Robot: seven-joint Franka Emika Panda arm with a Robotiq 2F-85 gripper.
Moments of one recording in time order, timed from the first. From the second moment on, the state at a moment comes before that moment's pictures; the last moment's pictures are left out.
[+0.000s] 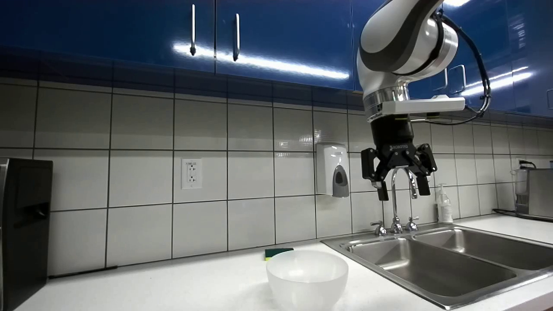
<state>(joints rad) 0.01 -0.44 0.14 -2.52 0.01 1.98 0.27</state>
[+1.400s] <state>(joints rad) 0.10 -0.07 0.18 -2.40 -0.02 2.23 0.33</state>
